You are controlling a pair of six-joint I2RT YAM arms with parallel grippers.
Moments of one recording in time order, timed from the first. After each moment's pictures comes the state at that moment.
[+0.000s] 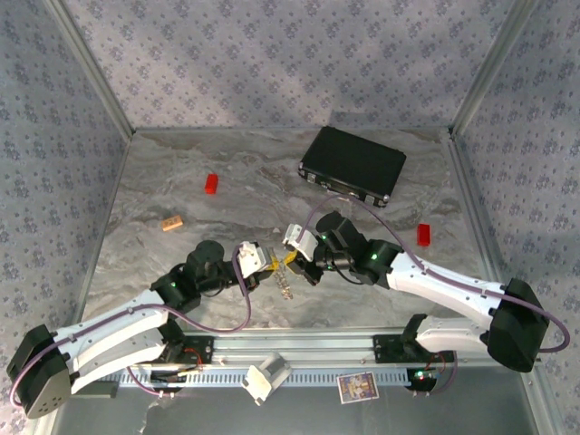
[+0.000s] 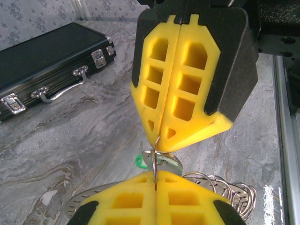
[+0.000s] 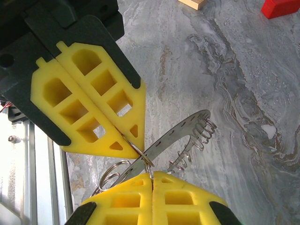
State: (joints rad) left arm -0.87 0.82 0.38 0.10 0.29 0.21; right arm 0.93 1.18 0.81 -0.27 -0.30 -0.13
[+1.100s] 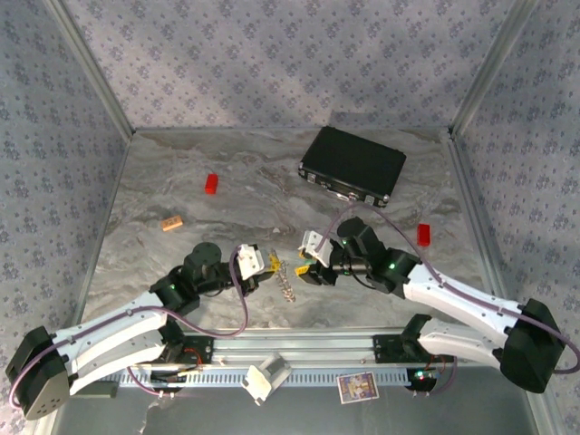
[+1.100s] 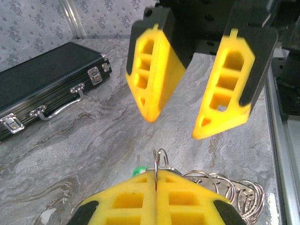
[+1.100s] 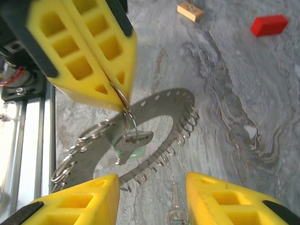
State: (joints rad) left arm -0.88 0.80 0.35 0.16 0.33 0.23; right arm 0.85 1.02 0.66 -0.20 -0.39 -0.29
